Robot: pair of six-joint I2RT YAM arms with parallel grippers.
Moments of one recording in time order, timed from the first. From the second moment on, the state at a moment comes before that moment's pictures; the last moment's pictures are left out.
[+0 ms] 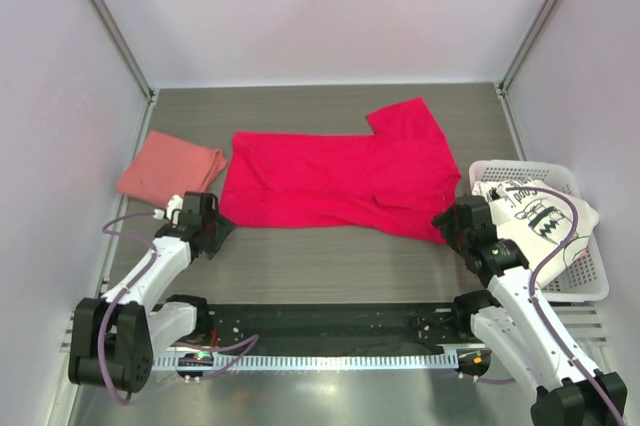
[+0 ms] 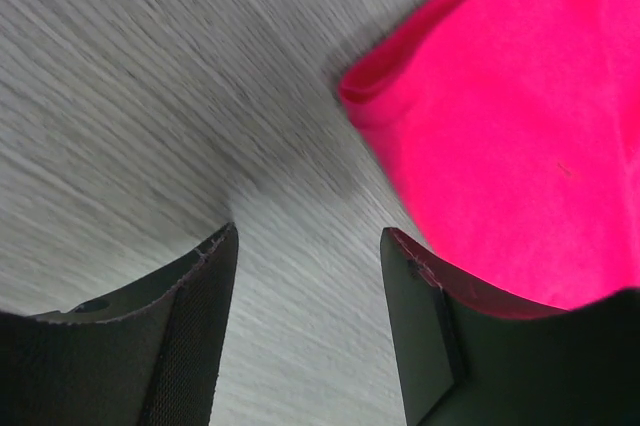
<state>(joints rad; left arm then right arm) -0.12 1.03 0.46 -0.45 -0.17 -1.05 0.23 0.68 0.49 -0.60 0.32 0.98</state>
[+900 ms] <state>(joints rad) -0.08 1.21 0.49 -0.28 -0.21 -1.10 0.29 1.19 0.62 -0.36 0.46 1.01</state>
